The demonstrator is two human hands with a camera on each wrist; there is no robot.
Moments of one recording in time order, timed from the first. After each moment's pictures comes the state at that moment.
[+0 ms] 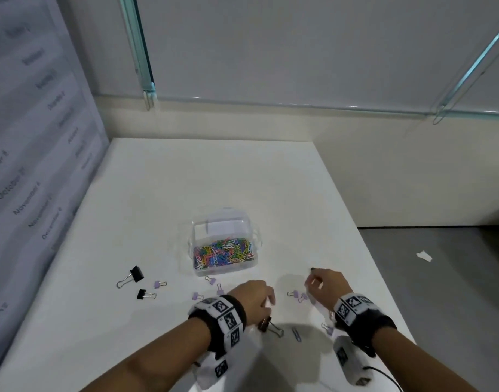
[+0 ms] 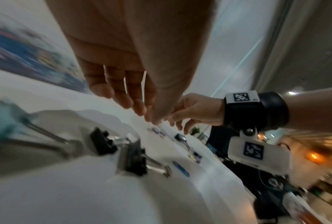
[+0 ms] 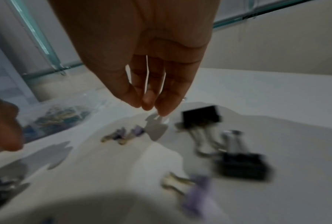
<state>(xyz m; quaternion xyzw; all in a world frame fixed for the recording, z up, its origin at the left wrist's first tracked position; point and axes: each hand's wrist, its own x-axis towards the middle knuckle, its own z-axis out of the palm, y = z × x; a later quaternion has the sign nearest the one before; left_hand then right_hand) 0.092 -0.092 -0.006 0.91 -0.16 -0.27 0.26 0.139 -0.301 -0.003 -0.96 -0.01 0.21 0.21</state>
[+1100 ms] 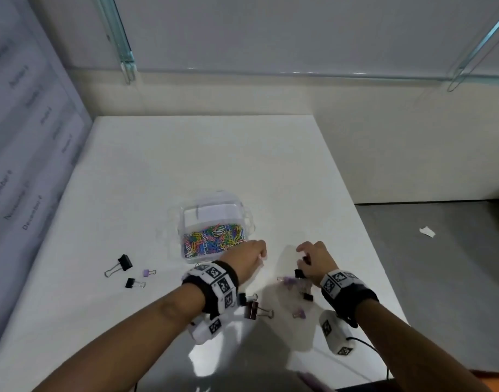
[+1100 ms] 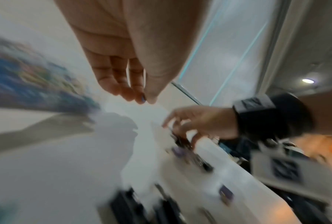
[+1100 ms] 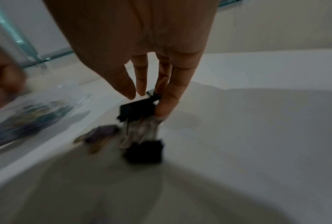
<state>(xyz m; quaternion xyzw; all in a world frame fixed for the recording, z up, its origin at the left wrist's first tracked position) 0.133 -0.097 0.006 0.94 -0.14 -0.18 0.26 0.165 -0.303 -0.020 -0.94 -0.02 0.23 0.24</state>
